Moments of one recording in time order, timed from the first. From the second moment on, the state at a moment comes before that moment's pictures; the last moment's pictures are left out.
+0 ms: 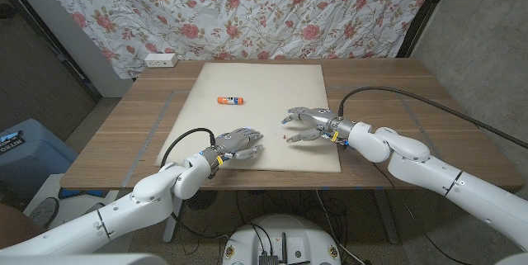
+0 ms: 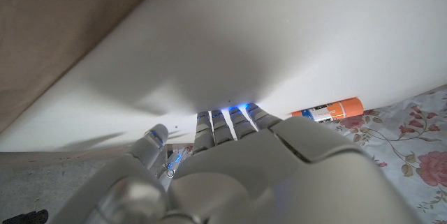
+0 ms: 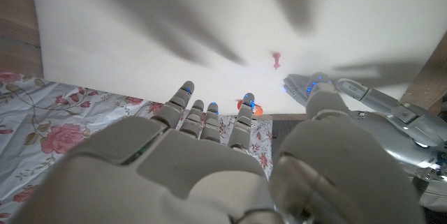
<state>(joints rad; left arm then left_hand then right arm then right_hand) 1.10 0.97 0.65 -2.04 0.66 0.25 0.01 0.02 0.08 0.71 0.17 0.21 0.22 -0.03 0.18 0.17 0.14 -0.07 0.20 0.17 0.08 -0.04 0.18 0.17 -0.01 -0.03 0.20 0.17 -0.88 -0.86 -0.67 -1.88 -0.58 0.05 0.10 0.65 -0.05 0.40 -0.16 0.18 0.35 -0.16 0.26 0.20 0.08 0.04 0.20 0.19 0.00 0.03 0.22 0.21 0.22 0.01 0.20 0.16</state>
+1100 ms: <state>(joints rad) 1.11 0.98 0.64 -2.04 0.67 0.23 0.01 0.03 0.08 0.74 0.16 0.20 0.23 -0.03 0.18 0.17 0.16 -0.07 0.19 0.17 0.08 -0.04 0.18 0.17 0.00 -0.03 0.20 0.17 -0.86 -0.82 -0.71 -1.78 -0.62 0.10 0.01 0.70 -0.03 0.41 -0.17 0.19 0.44 -0.18 0.30 0.20 0.11 0.02 0.20 0.19 0.03 0.02 0.23 0.21 0.26 0.00 0.20 0.16</state>
